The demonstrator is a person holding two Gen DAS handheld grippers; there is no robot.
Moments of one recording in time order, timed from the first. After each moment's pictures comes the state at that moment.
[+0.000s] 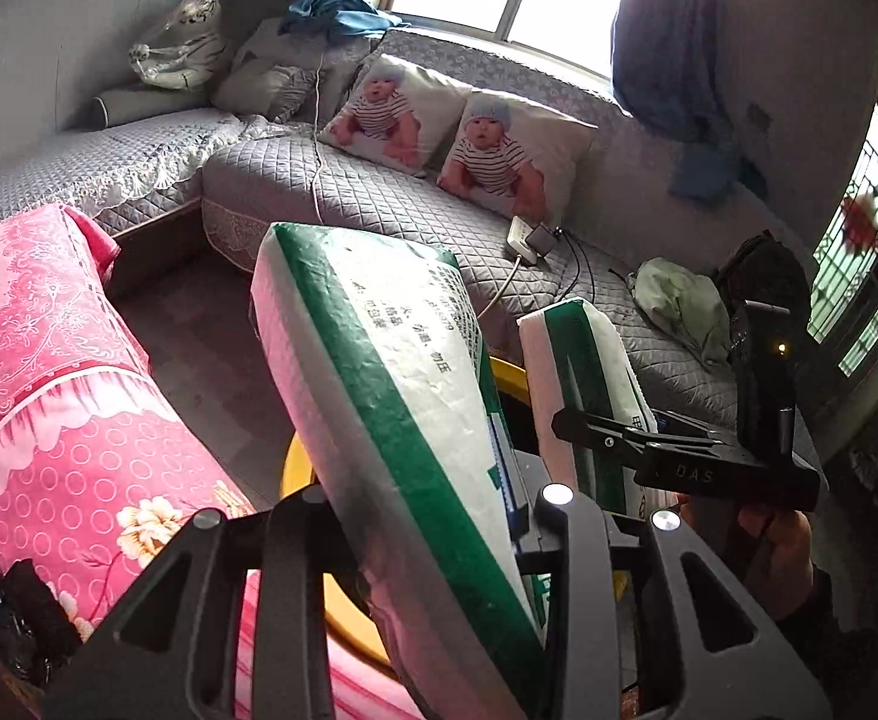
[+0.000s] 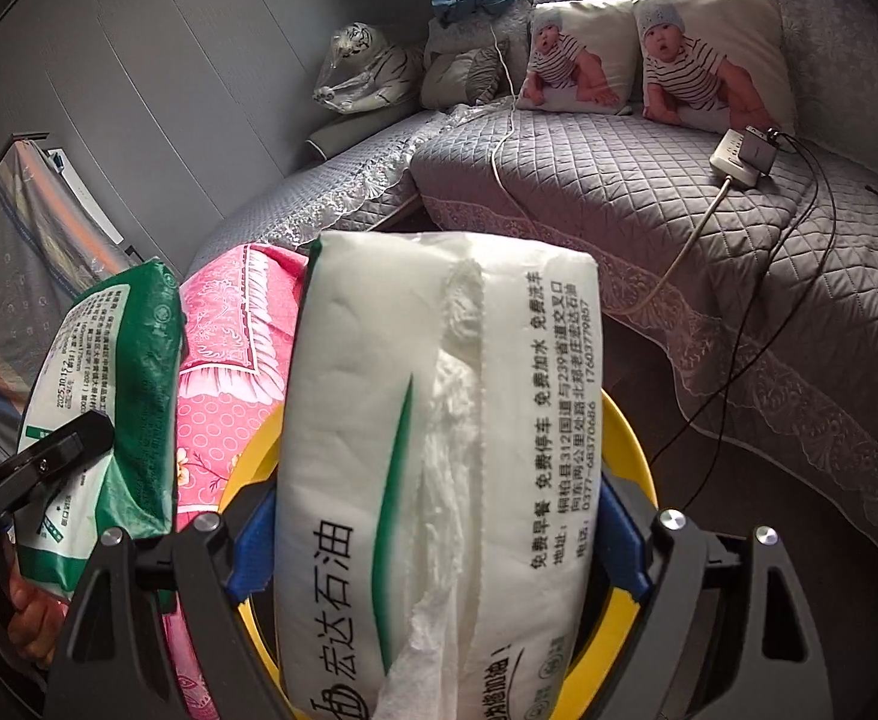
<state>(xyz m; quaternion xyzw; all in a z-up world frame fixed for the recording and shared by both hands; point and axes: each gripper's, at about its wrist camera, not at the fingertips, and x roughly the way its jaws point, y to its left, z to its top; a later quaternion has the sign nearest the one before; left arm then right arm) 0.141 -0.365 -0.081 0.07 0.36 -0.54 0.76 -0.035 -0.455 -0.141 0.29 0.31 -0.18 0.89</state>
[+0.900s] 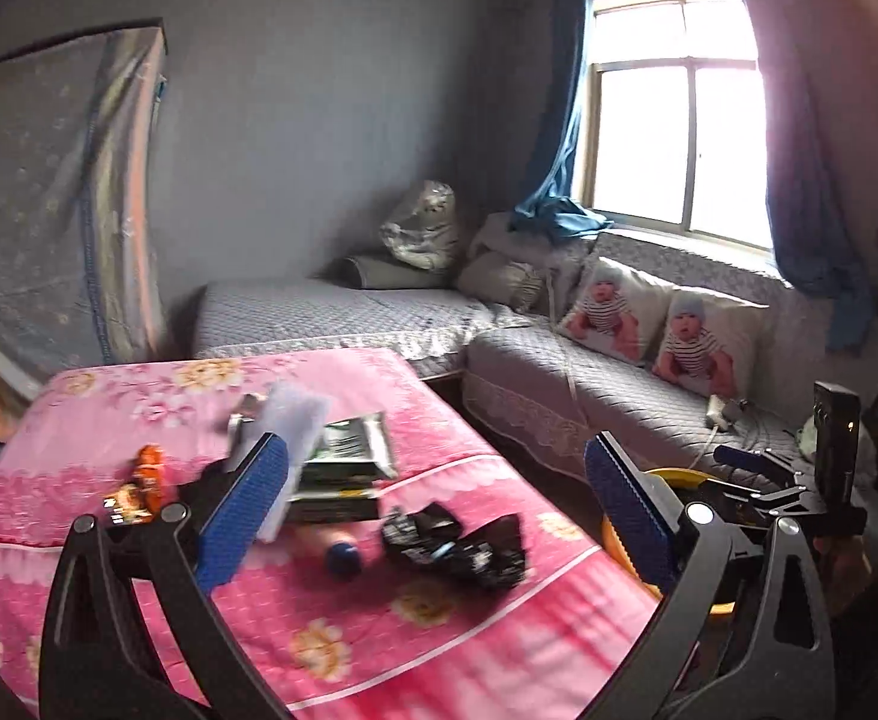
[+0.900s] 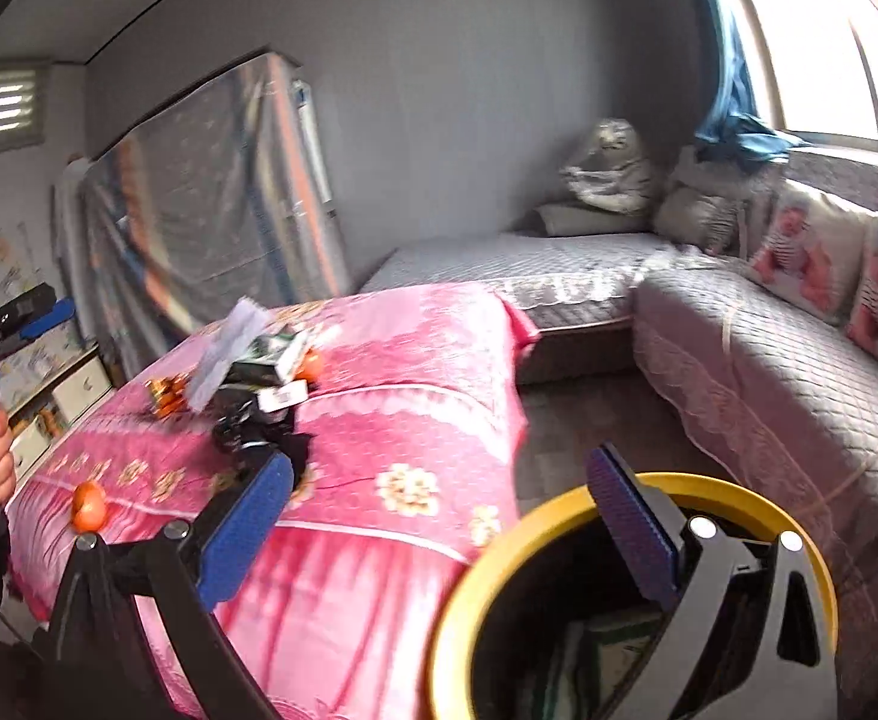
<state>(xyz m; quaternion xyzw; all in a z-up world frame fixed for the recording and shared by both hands) 0.119 -0.058 0.015 0.01 0.16 -0.29 0.94 0.023 -0.291 -0.070 0.07 0.22 0.04 0.97</state>
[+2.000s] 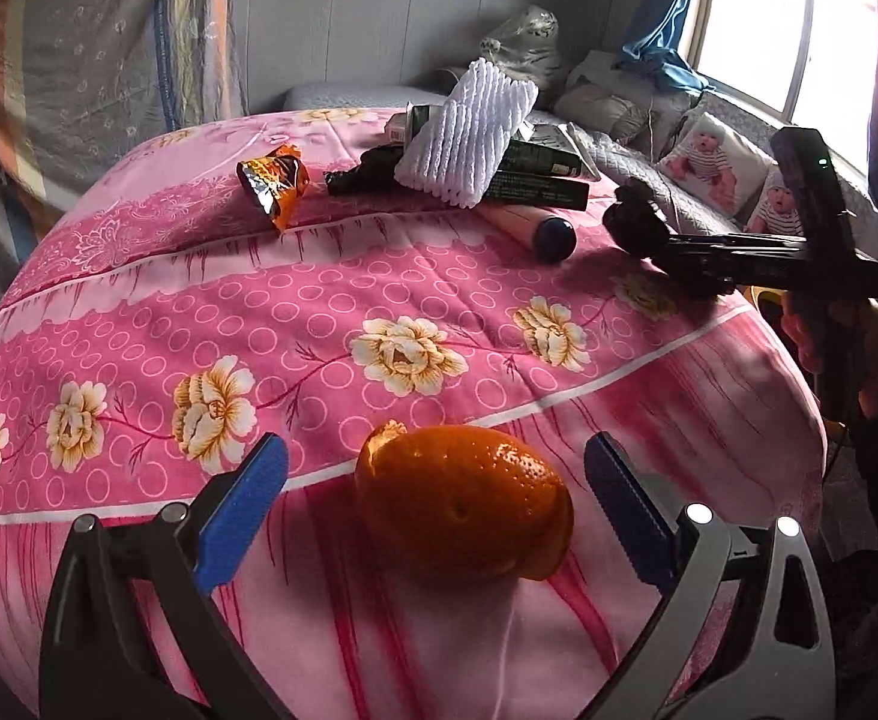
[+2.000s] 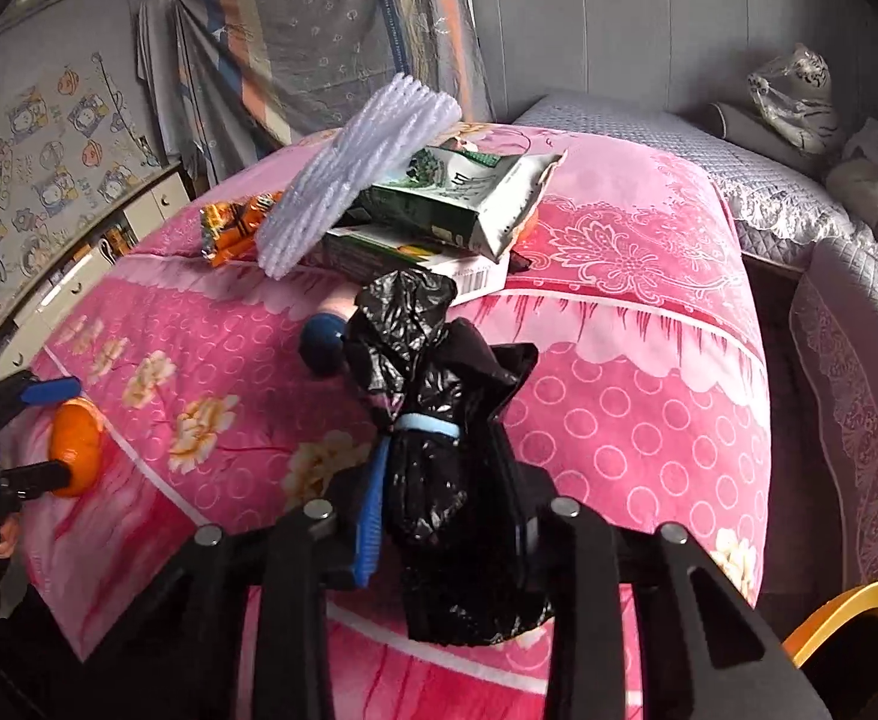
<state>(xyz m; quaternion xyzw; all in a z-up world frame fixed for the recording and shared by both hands) 0.143 0.048 -0.138 0.02 0.38 -0.22 0.90 0.186 -0.150 -0.128 0.00 0.40 0.18 0.90</state>
